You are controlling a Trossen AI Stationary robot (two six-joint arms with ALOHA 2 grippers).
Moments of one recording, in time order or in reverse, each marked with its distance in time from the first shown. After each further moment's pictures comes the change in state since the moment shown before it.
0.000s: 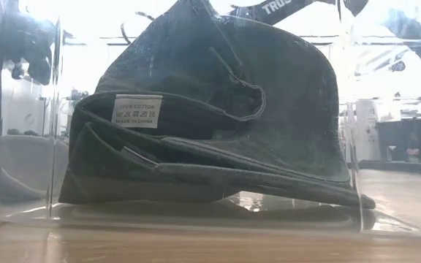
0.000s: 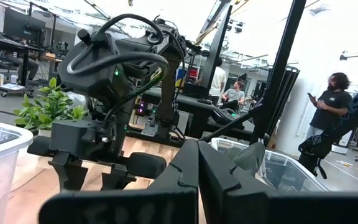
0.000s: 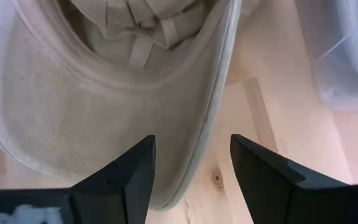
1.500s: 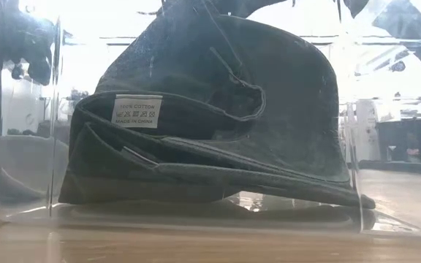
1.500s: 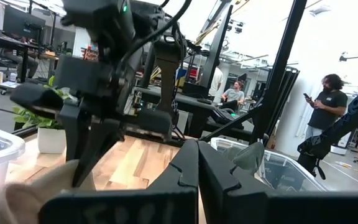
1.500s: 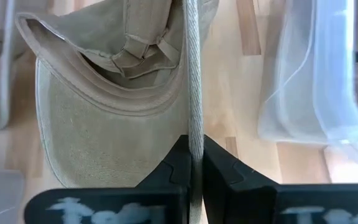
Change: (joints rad) left arm 0.000 0.000 0.000 -0.002 0.000 -0.010; right arm 0.003 0.021 0.287 -0.189 -0.003 -0.166
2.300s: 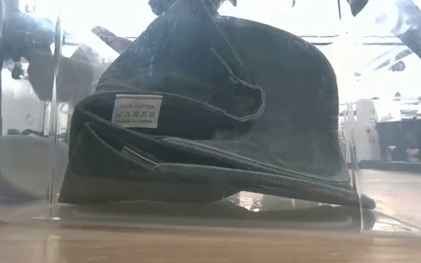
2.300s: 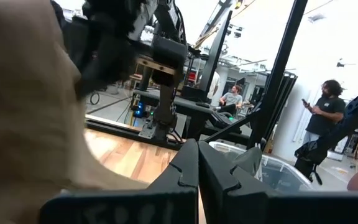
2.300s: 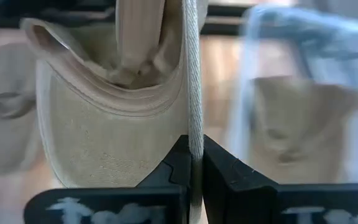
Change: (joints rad) left arm 0.000 0.000 0.000 0.017 0.000 -0.011; right arm -0.004 -0.022 0.254 -0.073 0.035 -0.085
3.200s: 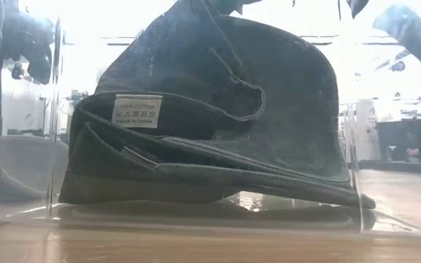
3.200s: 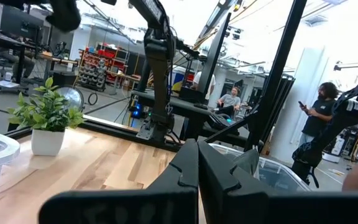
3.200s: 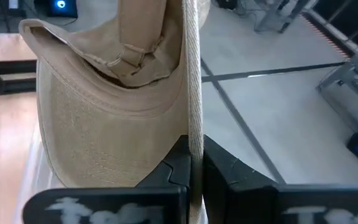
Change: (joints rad) left arm 0.000 0.000 0.003 0.008 0.005 -0.005; right arm -0.161 -0.041 0.001 0.218 0.305 -0.057
